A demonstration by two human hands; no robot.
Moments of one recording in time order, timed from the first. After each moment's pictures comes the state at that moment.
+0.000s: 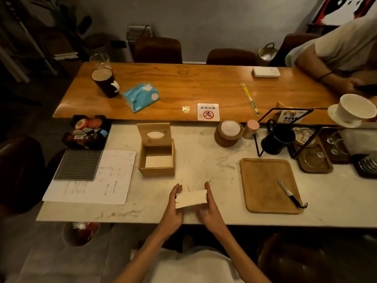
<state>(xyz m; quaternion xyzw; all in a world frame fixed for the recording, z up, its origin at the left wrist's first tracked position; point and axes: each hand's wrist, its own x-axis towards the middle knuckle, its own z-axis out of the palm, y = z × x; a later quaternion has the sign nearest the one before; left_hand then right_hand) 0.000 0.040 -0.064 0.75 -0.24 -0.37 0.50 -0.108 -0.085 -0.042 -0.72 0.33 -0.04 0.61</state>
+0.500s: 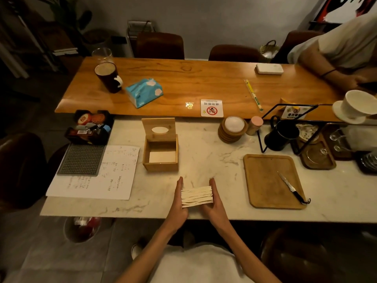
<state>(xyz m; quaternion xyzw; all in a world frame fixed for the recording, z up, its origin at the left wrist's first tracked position) -0.005 0.035 -0.070 0.75 -0.25 -0.35 0.50 -0.107 -0.075 -0.042 -0.68 0.36 -0.08 0.63</state>
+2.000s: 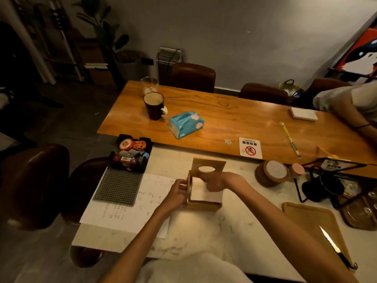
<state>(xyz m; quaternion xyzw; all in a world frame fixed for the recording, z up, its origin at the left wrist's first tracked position) 0.209 0.059 0.004 0.72 -0.10 -0.44 0.53 0.167 -0.111 0.085 -0.90 0.13 0.38 0.17</state>
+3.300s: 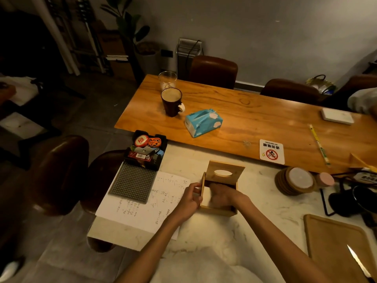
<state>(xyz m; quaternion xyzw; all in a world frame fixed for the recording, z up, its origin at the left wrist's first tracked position) 0.202 0.061 -0.025 0.74 -0.14 -0.38 0.53 0.165 -0.097 0.014 -0.89 0.15 0.37 0.24</state>
